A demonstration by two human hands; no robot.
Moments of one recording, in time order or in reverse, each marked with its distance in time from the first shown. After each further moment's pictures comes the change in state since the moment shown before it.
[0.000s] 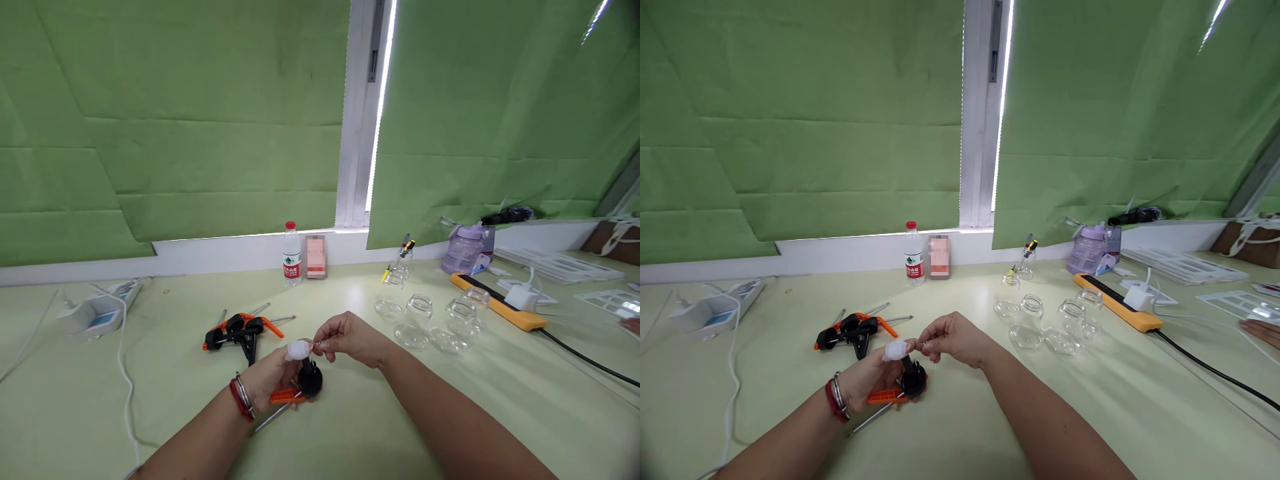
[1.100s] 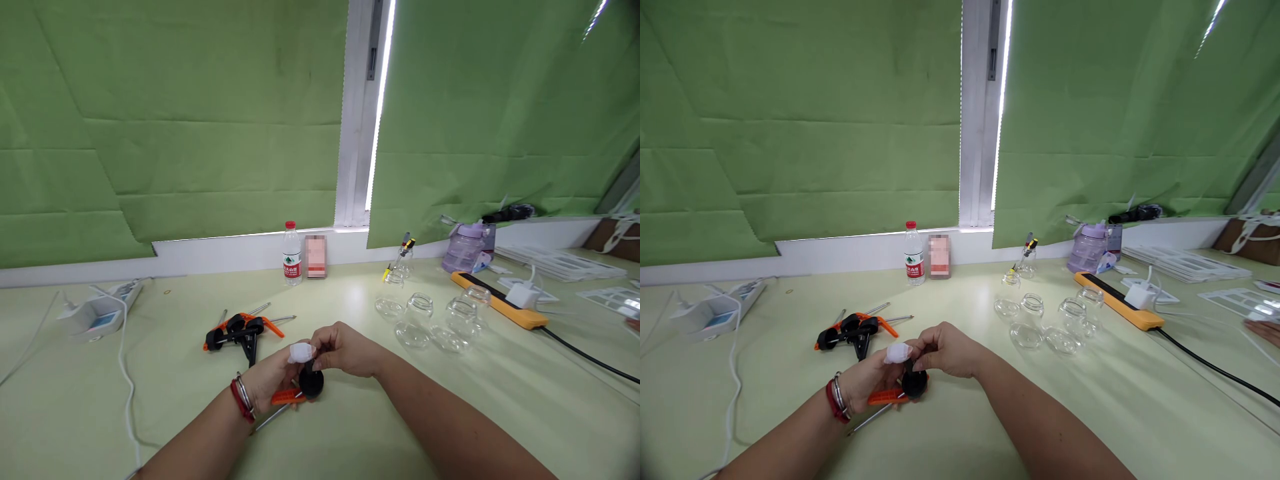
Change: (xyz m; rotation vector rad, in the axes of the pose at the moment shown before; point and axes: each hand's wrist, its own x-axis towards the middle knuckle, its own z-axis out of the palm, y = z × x) left_hand 0.002 -0.003 0.003 0.001 0.044 0.016; right_hand 0.004 0.015 0.012 -0.052 -0.103 -0.024
